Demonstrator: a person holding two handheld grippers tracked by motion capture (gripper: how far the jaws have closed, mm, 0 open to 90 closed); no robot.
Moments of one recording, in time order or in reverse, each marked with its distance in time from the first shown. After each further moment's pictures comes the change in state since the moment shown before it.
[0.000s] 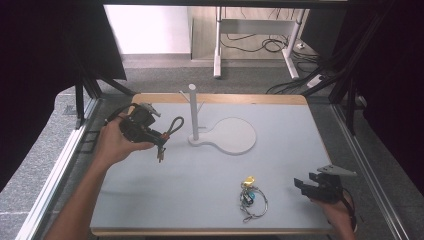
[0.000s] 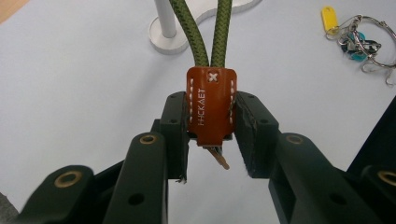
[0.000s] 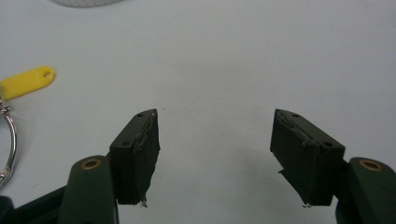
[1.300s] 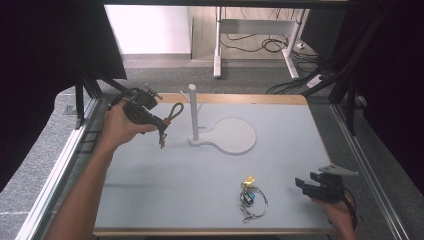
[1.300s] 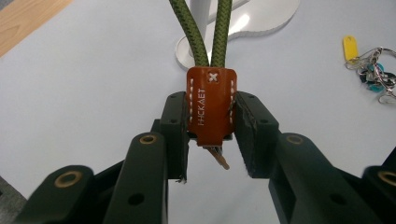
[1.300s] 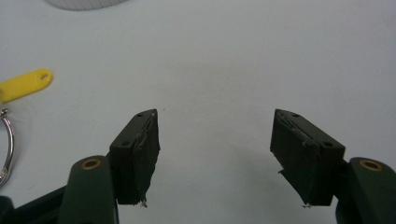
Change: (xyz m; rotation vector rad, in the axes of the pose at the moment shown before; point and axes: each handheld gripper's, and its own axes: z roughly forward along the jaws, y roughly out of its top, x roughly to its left) left arm 0.031 0.031 0.000 0.013 0.019 -0.058; right arm -0.003 0.000 -0.002 -0.007 -0.004 0.013
